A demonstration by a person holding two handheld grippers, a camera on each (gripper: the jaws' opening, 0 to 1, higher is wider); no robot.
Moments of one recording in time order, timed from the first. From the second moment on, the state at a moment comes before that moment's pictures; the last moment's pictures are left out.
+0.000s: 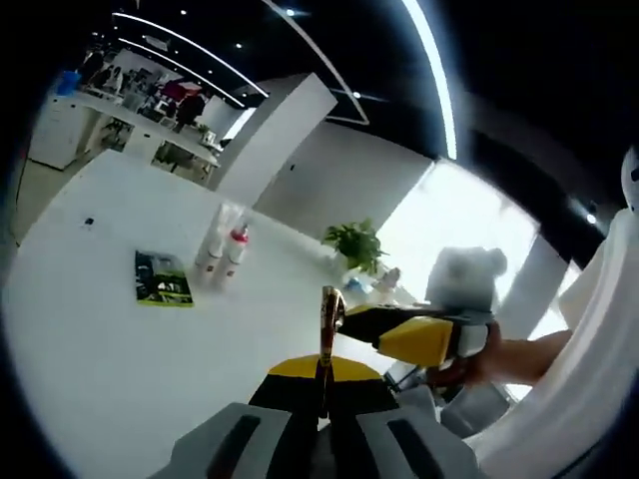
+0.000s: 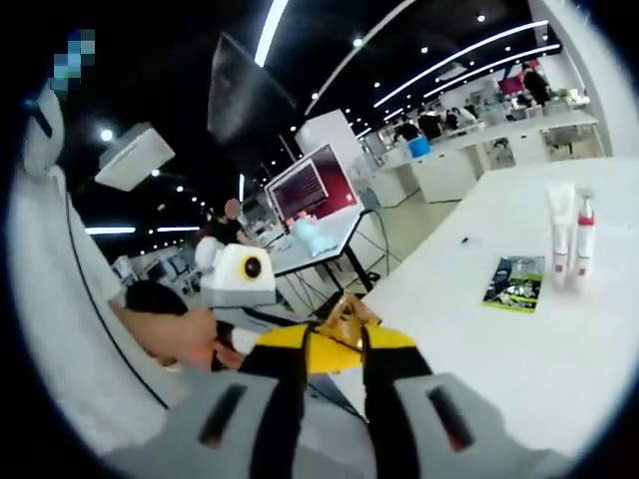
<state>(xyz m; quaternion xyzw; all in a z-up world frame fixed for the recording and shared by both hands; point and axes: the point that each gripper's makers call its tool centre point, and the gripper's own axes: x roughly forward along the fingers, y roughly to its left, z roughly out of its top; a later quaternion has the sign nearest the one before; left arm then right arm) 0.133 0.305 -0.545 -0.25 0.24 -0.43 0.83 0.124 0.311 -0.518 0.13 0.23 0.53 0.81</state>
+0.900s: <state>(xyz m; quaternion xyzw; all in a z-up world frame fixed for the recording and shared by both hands) 0.108 0.286 -0.531 -0.28 0.25 -0.50 0.78 0.114 0.315 -0.498 0.15 0.19 0.60 0.77</state>
